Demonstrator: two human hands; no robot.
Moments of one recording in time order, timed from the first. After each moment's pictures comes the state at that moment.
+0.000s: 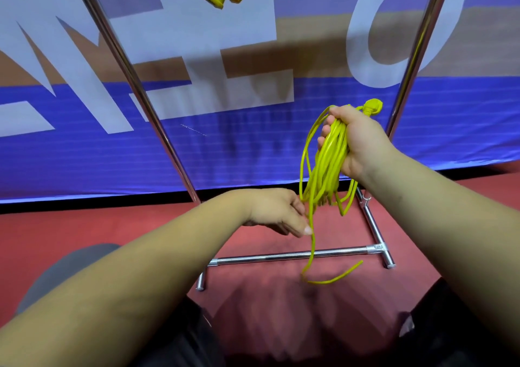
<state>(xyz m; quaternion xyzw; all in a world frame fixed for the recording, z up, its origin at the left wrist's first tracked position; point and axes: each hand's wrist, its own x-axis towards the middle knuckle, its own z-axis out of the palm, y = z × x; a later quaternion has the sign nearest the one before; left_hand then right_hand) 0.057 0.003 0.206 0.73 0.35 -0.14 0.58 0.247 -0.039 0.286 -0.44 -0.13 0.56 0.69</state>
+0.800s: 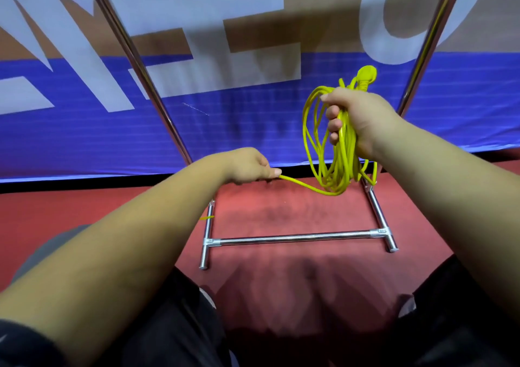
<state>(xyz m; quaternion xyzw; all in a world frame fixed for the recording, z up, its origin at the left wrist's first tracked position) 0.022 0.057 0.231 0.81 0.46 -0.11 0.33 0.249 -0.035 0.283 -0.55 -0.24 0.54 0.59</state>
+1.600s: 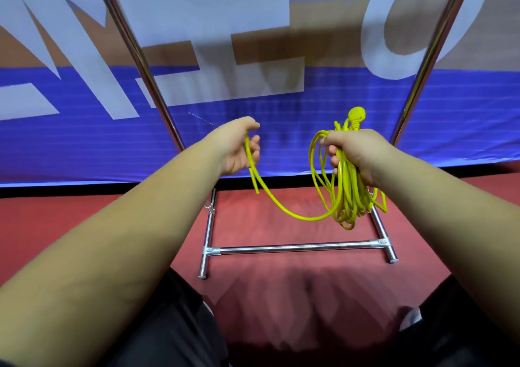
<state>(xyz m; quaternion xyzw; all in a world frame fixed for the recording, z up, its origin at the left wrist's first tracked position) 0.024 0.070 0.275 0.40 0.54 0.28 0.68 0.243 -0.043 0.257 -0.66 -0.26 0.50 0.50</state>
